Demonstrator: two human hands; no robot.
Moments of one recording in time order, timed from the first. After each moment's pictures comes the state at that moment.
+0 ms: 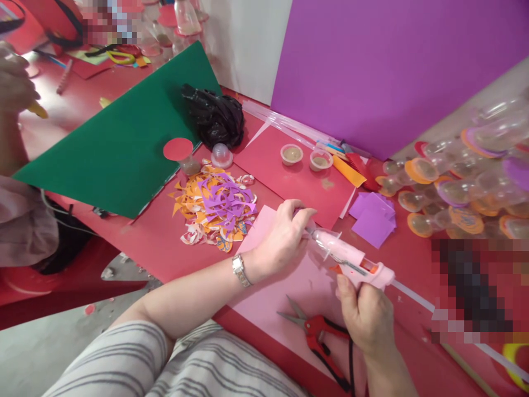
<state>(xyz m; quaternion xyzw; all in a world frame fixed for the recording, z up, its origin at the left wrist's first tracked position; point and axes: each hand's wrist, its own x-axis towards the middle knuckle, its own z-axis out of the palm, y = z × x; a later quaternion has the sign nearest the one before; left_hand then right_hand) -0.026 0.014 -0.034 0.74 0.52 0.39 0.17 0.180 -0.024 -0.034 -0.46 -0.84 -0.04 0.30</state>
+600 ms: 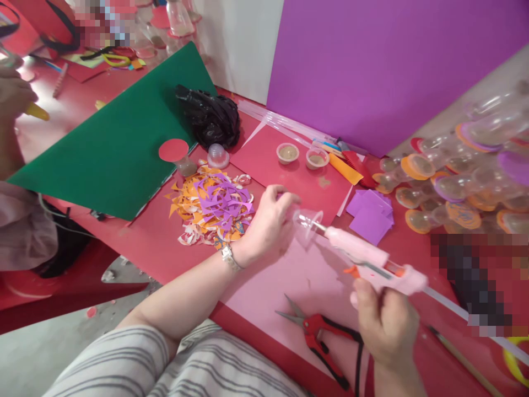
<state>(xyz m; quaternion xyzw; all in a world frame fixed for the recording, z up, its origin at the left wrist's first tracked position) -0.046 0.031 -0.027 0.70 0.57 0.38 0.21 0.197 -0.030 -0.023 -0.54 -0.77 -0.01 0.34</state>
